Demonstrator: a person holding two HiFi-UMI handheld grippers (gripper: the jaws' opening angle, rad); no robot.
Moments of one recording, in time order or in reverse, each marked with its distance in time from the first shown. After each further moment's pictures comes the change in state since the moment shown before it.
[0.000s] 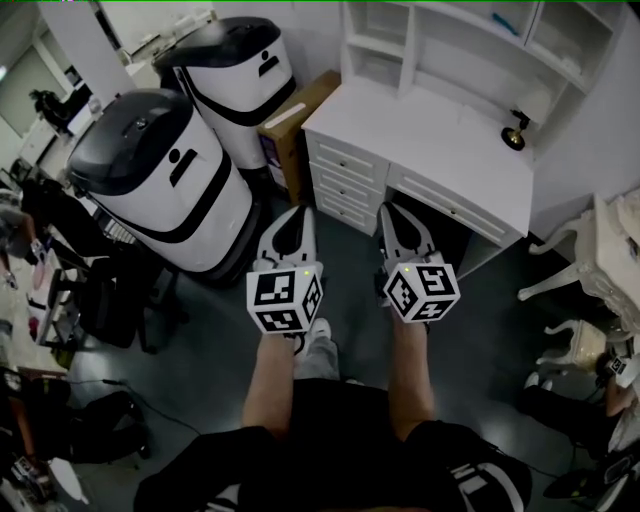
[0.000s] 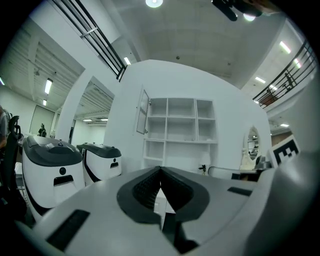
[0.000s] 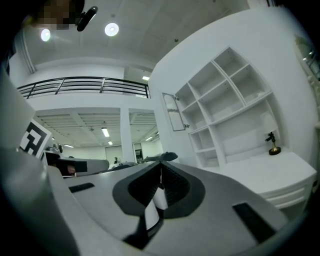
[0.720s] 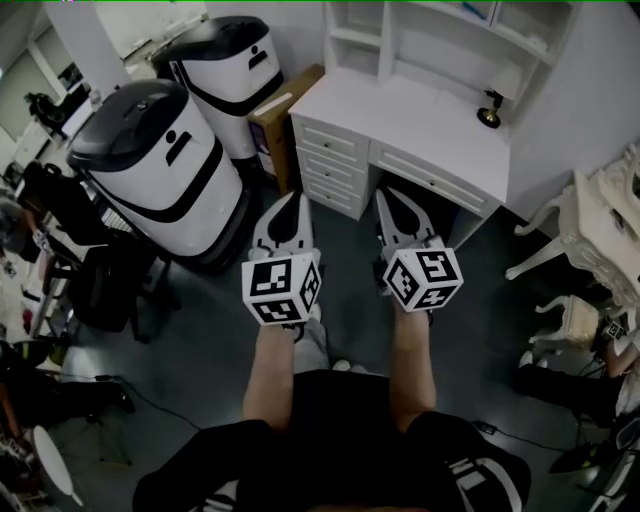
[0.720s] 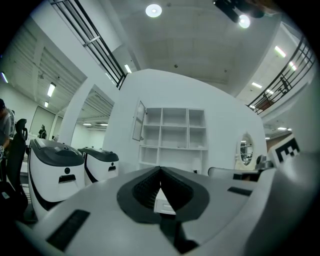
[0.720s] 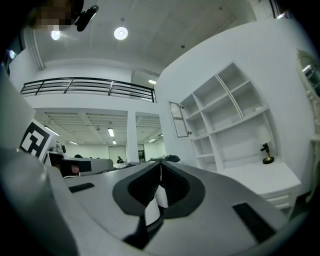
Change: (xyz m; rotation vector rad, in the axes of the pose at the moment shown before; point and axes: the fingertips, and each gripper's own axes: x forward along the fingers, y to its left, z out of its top) left arm -0.105 -0.064 0.011 -0.008 -0.062 -0.009; right arm -0.117 0.042 0.025 -0.053 -0.018 0.033
